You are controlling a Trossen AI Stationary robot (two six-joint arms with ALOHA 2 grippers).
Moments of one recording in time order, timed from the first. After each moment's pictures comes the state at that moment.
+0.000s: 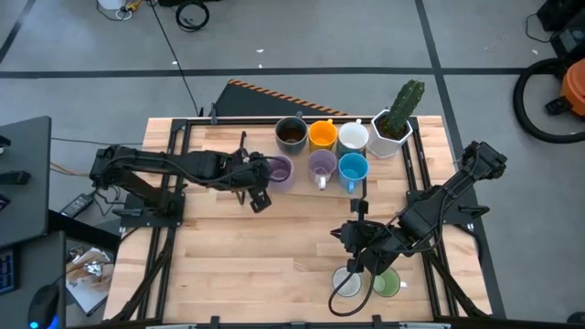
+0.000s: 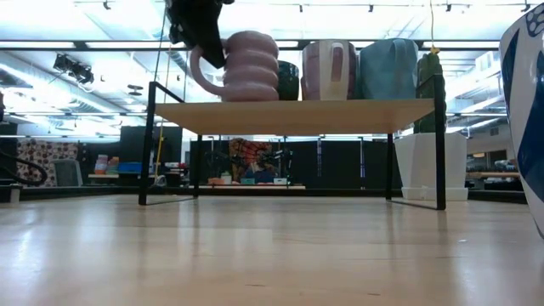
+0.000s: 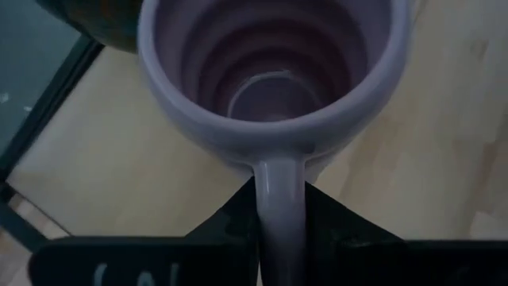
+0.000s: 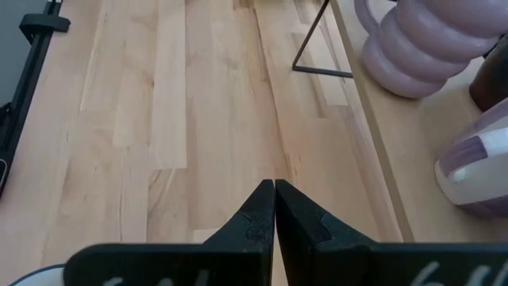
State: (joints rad) left arm -0.08 1.48 1.38 -0.93 -0.39 -0.41; right arm 0.66 1.49 1.27 -0.75 0.68 0.49
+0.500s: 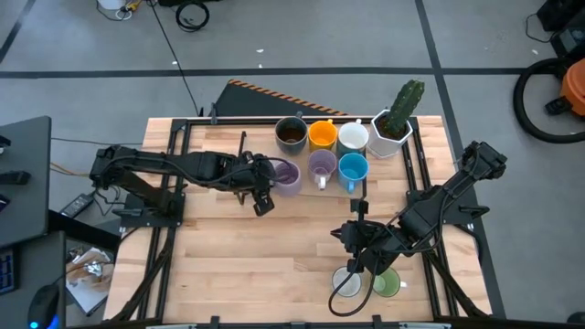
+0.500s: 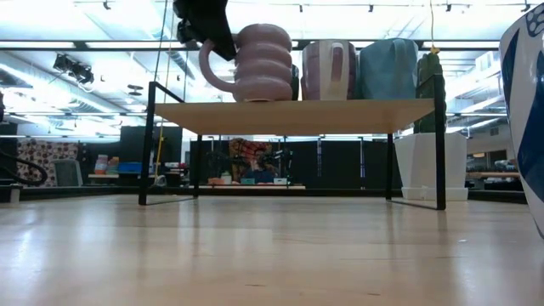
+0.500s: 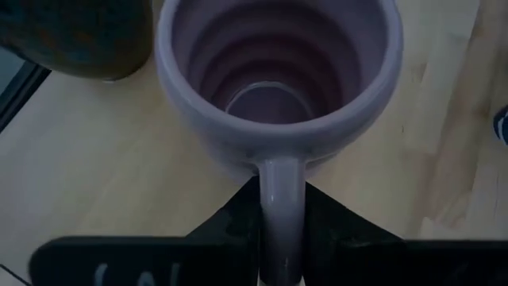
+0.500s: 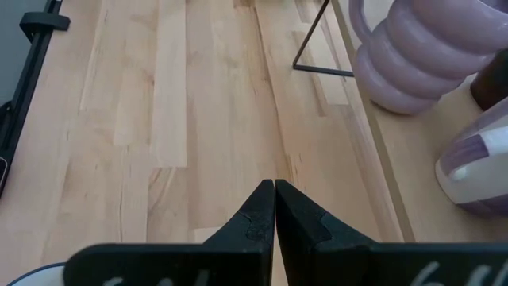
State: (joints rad) left arm -0.08 1.48 1.38 -0.84 -0.31 -0.40; right arm 0.66 1.49 1.27 -0.75 0.68 0.50
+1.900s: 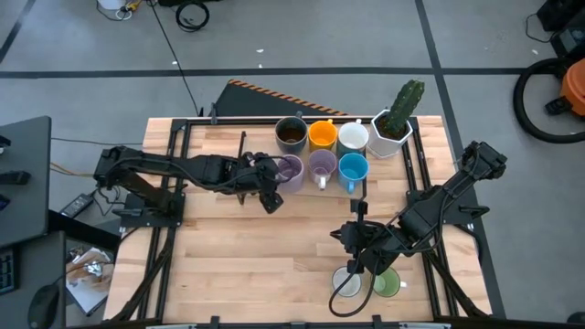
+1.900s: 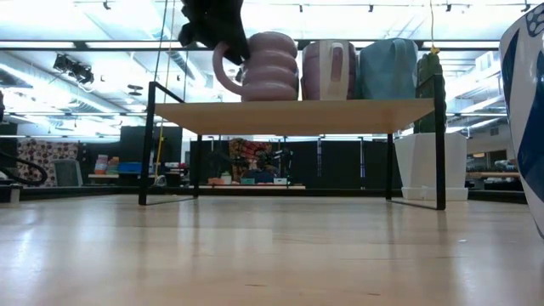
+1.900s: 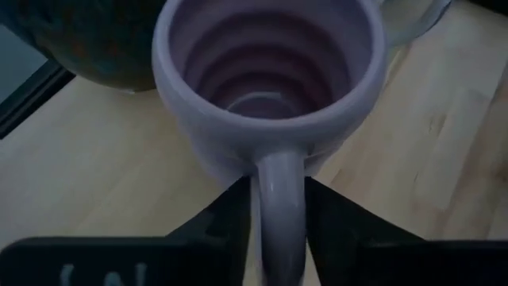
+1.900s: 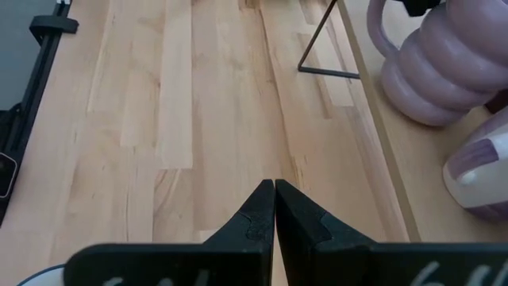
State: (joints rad) left arm -0.10 1.52 1.38 -0.78 -0.42 -0.54; right arm 0.66 1.49 1.27 -0.73 0.67 0.49
